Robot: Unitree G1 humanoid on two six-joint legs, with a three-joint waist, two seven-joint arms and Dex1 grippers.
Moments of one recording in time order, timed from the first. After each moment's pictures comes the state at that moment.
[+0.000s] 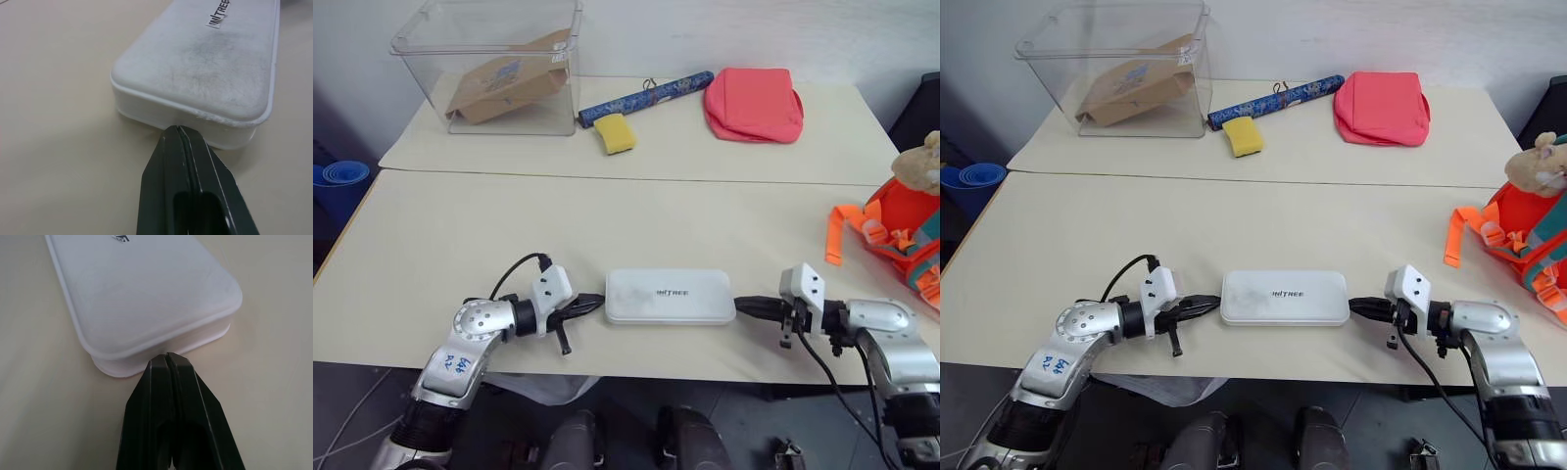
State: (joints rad) left arm -0.18 0.56 -0.11 -0.19 -0.24 0.31 -0.86; right arm -0.14 -0.72 -0.10 0.09 0.30 0.08 1.21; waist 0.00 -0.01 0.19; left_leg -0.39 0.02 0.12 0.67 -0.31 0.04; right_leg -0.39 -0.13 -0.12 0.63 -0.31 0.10
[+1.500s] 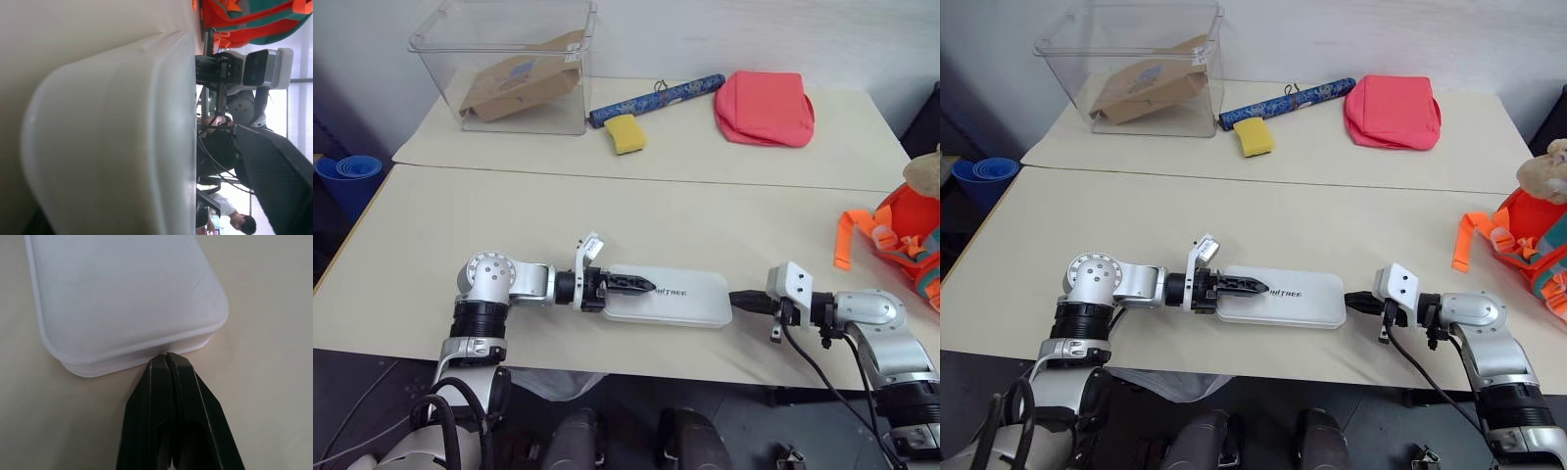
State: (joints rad) left arm -0.73 0.31 0.16 0.38 -1.11 1.61 -0.26; right arm -0.23 -0.73 -0.01 0.16 0.23 -0.04 1.18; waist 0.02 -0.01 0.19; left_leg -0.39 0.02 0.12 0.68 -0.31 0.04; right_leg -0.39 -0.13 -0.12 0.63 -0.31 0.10
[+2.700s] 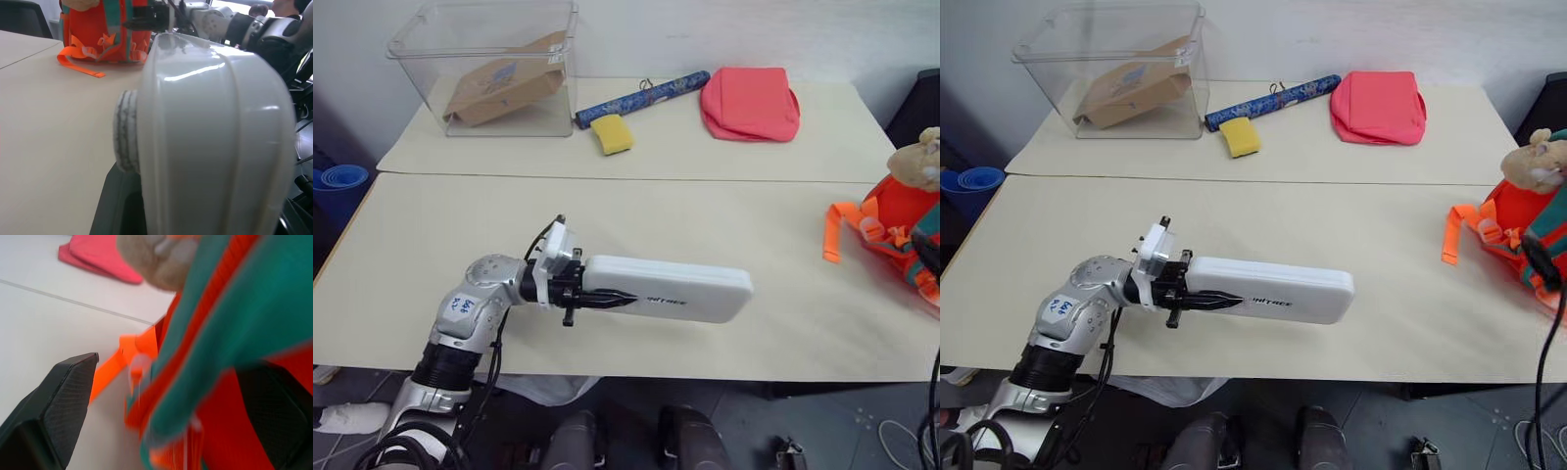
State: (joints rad) left arm -0.47 0.52 -0.12 -0.03 -0.59 0.37 -1.23; right arm -0.23 -0.90 -0.62 0.46 0.41 0.08 0.75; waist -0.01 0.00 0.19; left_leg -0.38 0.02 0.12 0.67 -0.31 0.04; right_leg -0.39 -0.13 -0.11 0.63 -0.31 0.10
